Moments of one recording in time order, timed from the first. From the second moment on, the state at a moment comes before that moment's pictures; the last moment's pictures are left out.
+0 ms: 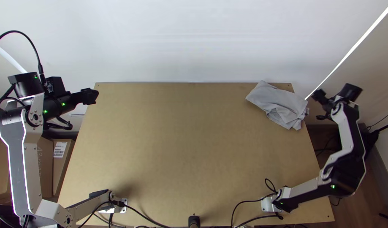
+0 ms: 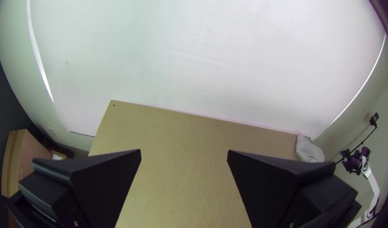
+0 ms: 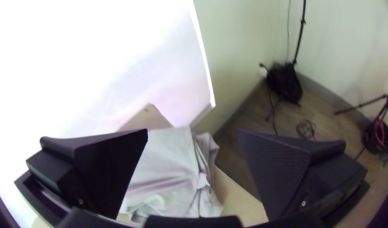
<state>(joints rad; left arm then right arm) 0.26 1.25 1.68 -1.04 0.25 -0.05 -0.50 1.62 1.38 -0.35 0.01 0.32</state>
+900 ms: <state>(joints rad) 0.26 0.64 1.13 -0.49 0.14 -0.05 0.02 0.55 1.14 0.07 -0.06 0.13</state>
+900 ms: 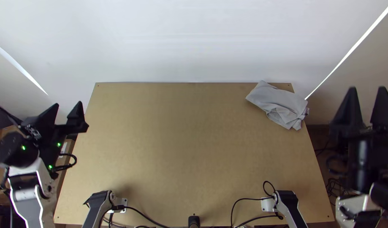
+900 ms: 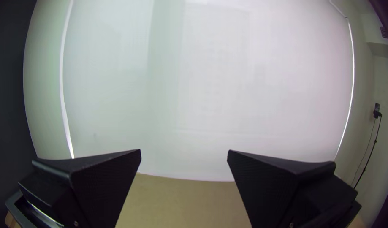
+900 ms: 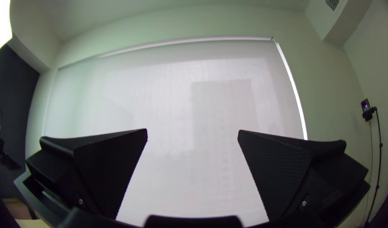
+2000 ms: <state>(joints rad) 0.23 0.01 0.13 -0.18 0.12 -0.15 0.09 -0.01 0.01 0.09 -0.04 0.23</state>
